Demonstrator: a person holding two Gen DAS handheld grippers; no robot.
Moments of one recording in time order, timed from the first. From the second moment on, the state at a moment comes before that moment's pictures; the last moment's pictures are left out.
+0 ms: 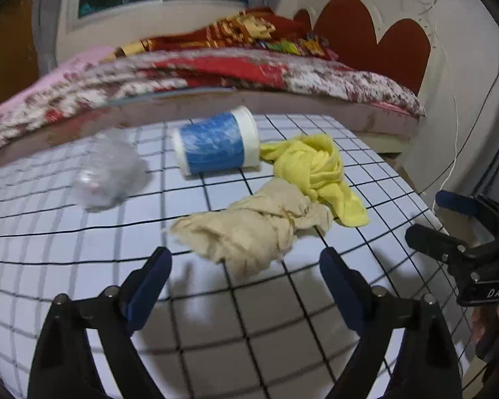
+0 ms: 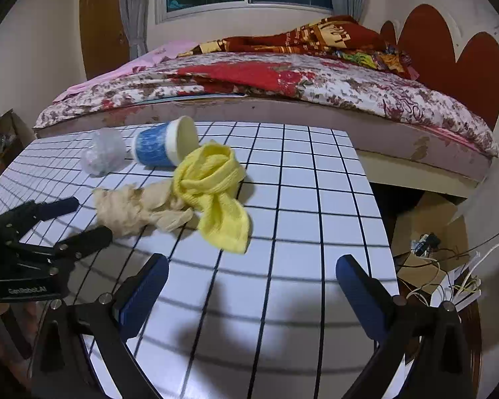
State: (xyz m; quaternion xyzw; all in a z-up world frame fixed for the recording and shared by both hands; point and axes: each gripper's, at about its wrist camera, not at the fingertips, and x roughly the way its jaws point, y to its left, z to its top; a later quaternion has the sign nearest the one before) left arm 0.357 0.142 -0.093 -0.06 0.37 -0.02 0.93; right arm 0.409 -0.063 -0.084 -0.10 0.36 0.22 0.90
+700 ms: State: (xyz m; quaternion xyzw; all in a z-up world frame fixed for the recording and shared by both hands) left arm 0.370 0.172 -0.094 -0.09 0.36 -0.03 0.93; right arm 0.449 -0.022 -0.103 -0.10 0.38 0.24 0.89
